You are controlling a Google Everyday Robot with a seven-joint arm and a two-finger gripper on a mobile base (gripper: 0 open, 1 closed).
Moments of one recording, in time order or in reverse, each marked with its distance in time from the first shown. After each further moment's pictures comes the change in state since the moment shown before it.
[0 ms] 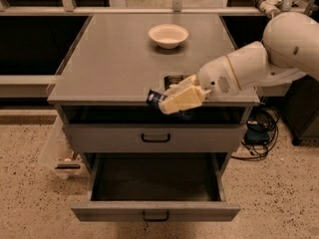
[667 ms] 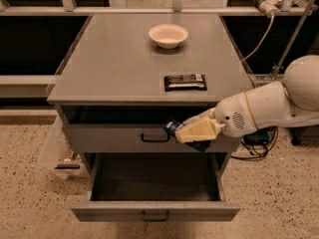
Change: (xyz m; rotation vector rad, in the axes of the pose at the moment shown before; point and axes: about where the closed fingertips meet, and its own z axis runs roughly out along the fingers) arm 0.081 0.013 -0.009 0.134 0.009 0.220
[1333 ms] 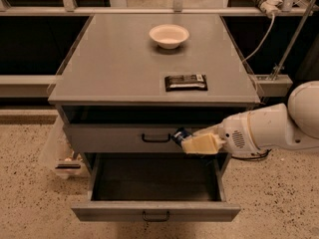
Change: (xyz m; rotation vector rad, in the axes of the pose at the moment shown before) arm 0.041 -0.010 0.000 0.203 -0.001 0.127
